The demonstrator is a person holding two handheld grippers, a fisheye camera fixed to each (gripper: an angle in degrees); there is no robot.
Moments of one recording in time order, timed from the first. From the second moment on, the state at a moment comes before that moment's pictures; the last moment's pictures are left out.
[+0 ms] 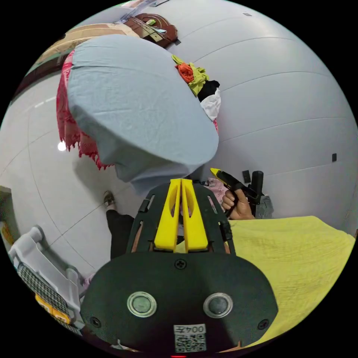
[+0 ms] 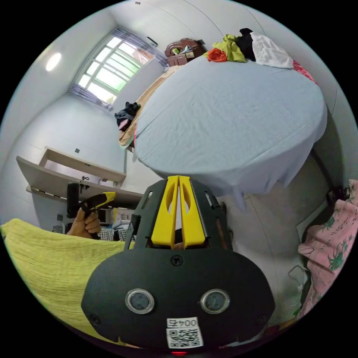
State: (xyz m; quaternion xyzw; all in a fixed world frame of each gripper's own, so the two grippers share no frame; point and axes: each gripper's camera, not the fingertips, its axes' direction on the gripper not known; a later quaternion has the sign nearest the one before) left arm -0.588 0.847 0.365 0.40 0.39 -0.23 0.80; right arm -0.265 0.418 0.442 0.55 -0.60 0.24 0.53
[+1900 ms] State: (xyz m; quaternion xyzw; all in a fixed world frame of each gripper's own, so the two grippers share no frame) left arm -0.809 0.378 -0.338 0.76 0.21 -0.05 0.61; right arm 0.115 0.268 0.495 0.40 -0.39 0.15 0.81
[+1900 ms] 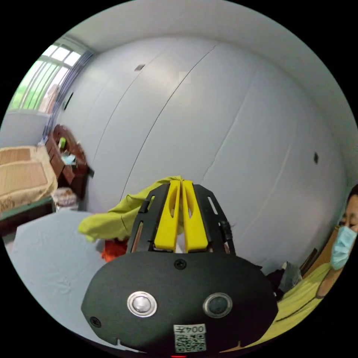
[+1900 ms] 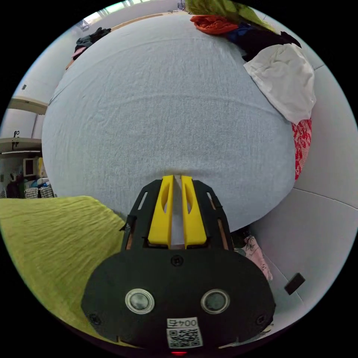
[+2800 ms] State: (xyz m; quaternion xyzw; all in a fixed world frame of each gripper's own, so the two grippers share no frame) left arm -0.682 0.469 0.127 0.51 0.32 -0.17 0.78; right arm 0.045 0.254 0.487 0.35 -0.43 0.20 0.81
